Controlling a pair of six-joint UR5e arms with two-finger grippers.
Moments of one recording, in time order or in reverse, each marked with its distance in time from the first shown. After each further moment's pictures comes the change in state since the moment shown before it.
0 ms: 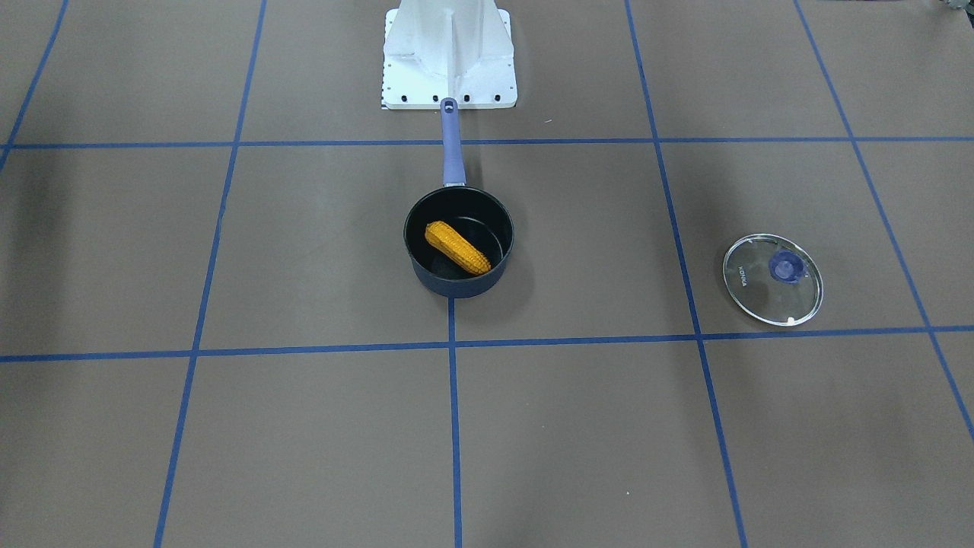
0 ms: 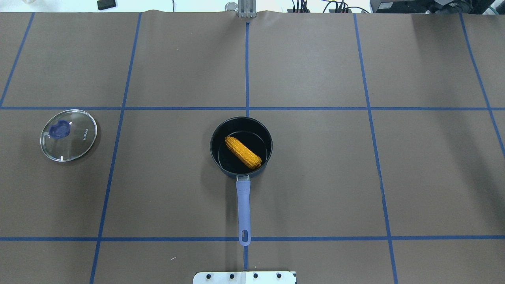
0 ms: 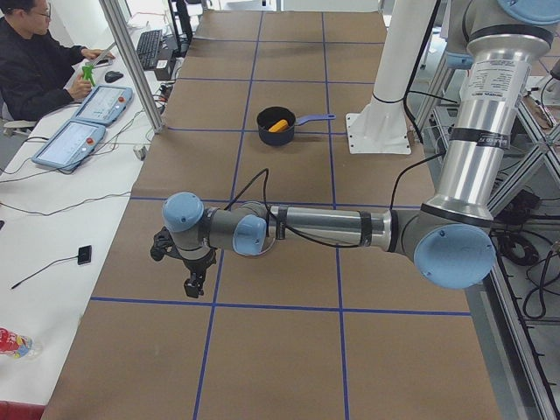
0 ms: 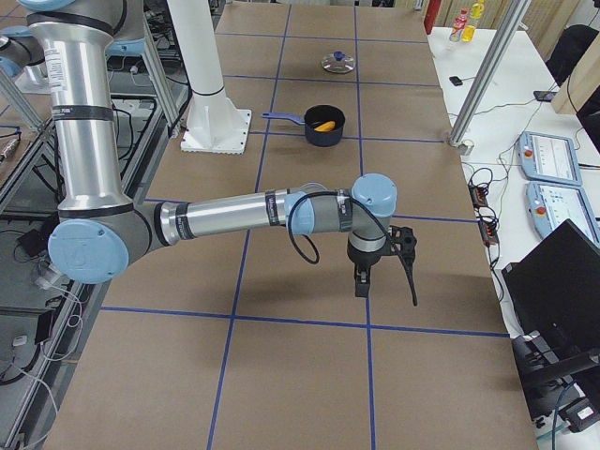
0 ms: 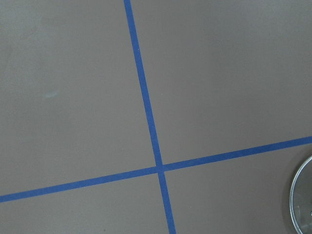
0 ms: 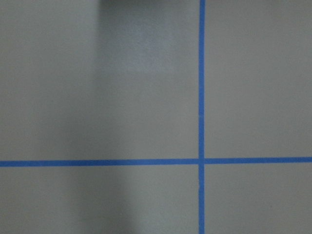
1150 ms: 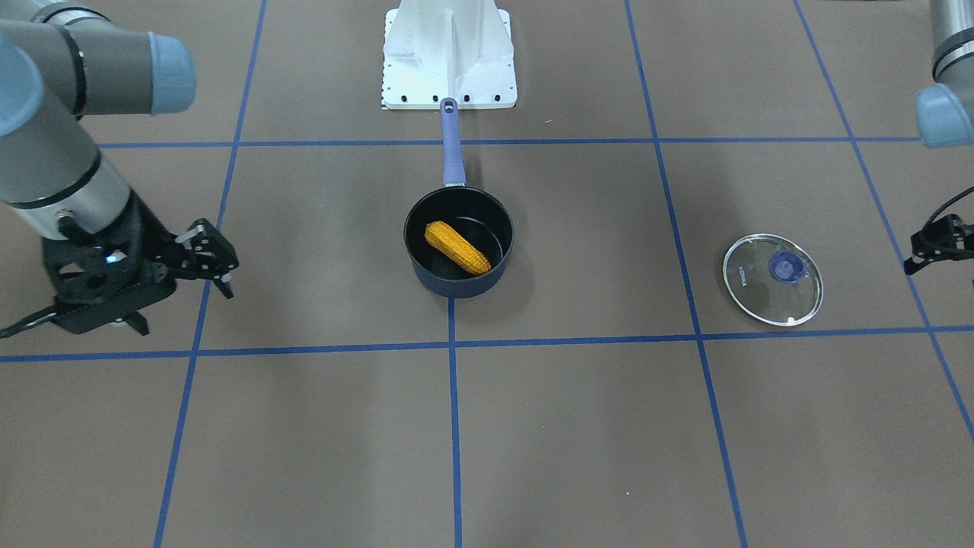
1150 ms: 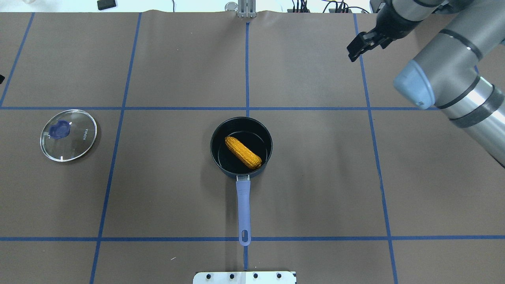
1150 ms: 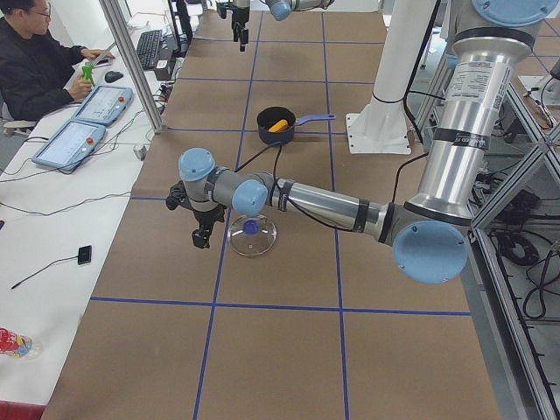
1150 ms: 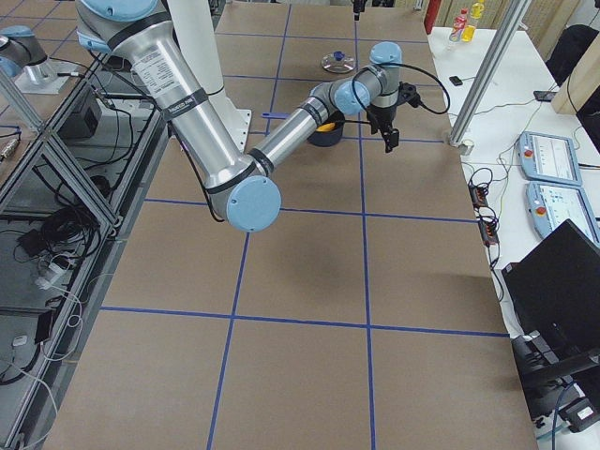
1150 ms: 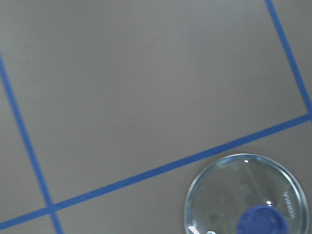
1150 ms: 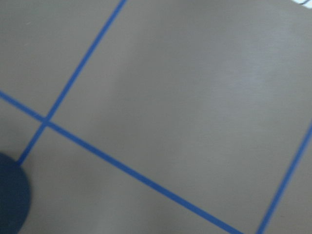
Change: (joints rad) left arm 0.123 -0.019 -0.138 -0.008 0.002 -0.081; right arm -0.467 0.505 0.029 0.018 -0.145 0.198
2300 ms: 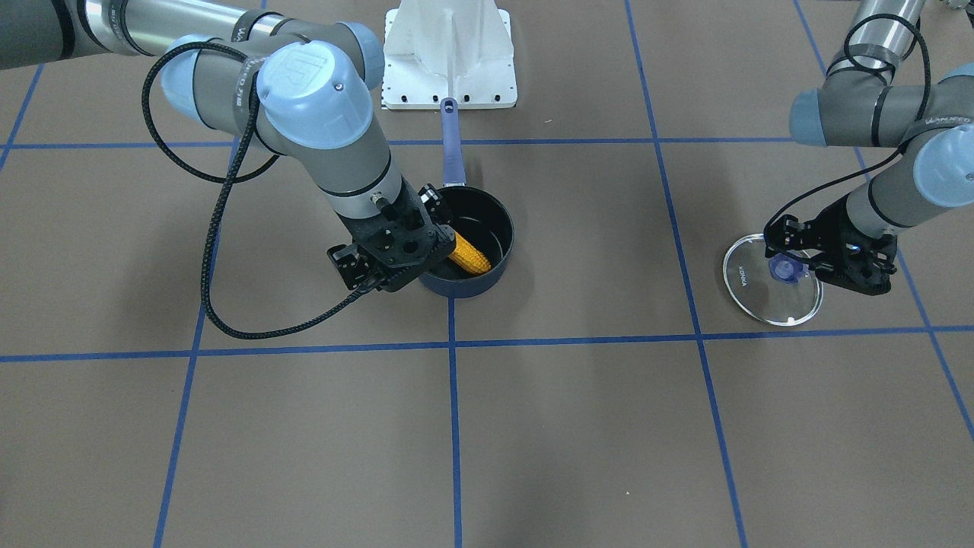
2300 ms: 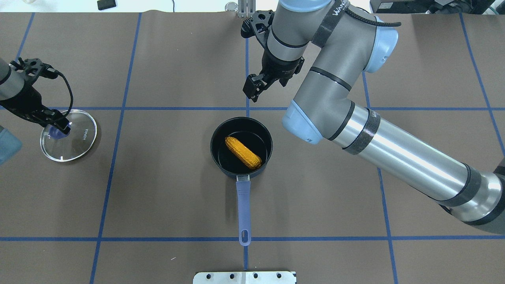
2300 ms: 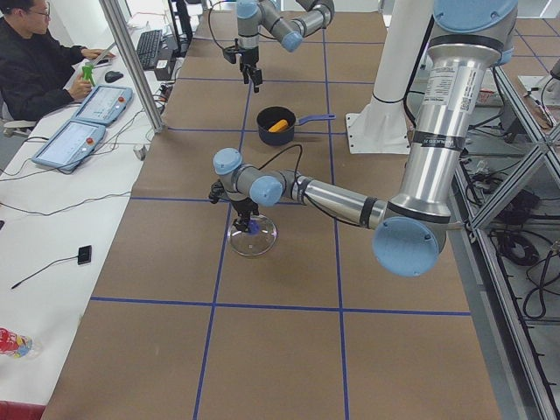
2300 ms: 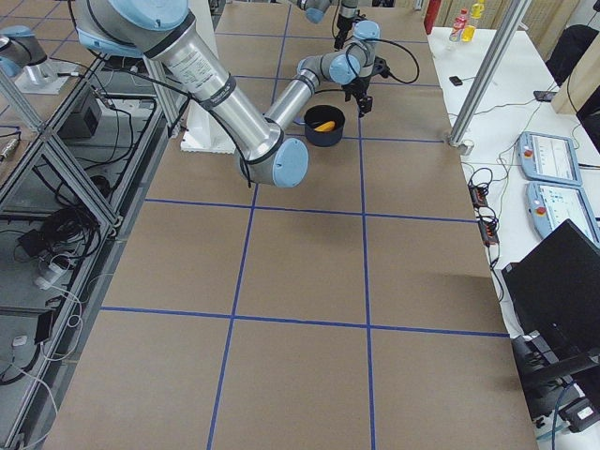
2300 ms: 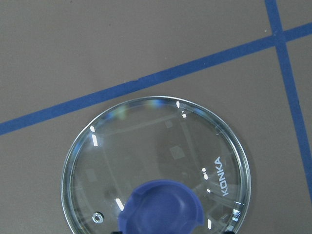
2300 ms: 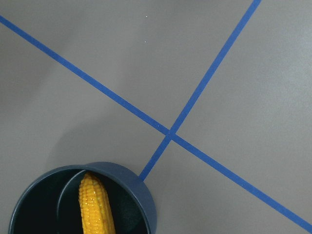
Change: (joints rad) left arm 0.342 0.022 -0.060 -0.037 0.019 -0.274; right arm -0.316 0.321 -0.199 0.001 -0.036 0.124
